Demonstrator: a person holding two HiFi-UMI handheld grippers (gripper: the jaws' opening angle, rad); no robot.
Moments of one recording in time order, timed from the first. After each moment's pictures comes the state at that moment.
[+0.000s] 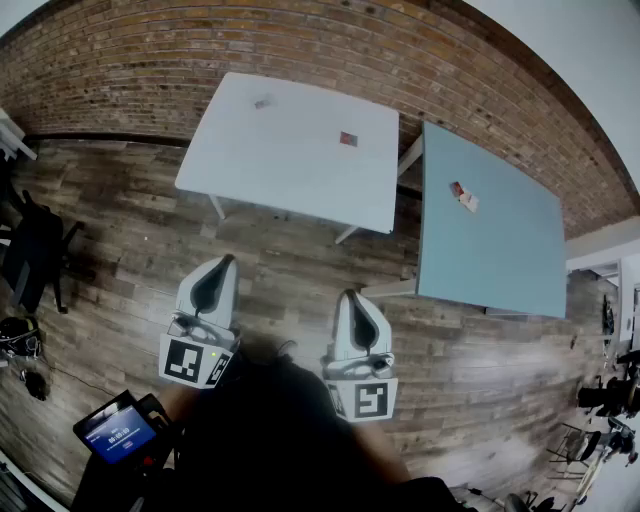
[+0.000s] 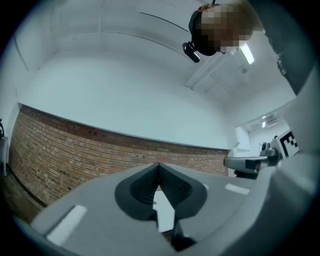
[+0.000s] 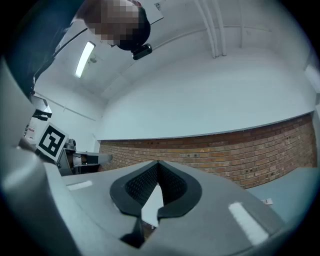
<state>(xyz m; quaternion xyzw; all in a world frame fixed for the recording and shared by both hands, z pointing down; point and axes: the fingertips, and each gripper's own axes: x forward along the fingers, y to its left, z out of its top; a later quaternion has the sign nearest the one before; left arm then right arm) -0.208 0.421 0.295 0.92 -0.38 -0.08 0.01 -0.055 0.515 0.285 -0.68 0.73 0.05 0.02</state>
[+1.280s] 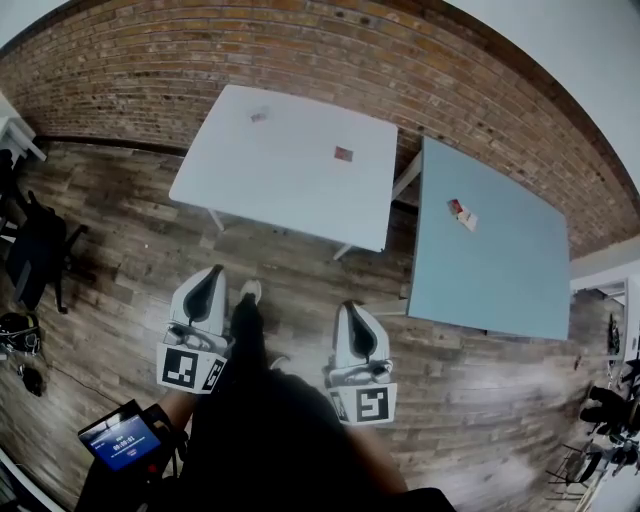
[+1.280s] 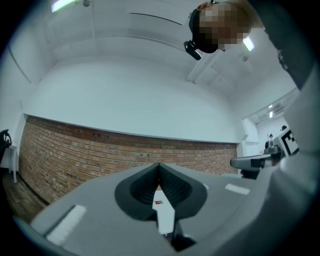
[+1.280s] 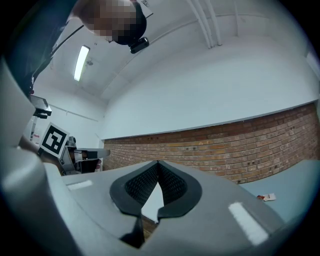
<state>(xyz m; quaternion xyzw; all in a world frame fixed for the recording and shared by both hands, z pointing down) -0.175 0.415 0.309 0.91 -0.42 -0.06 0.00 0.005 0.512 0.315 -0.66 0.75 0.01 0.01</state>
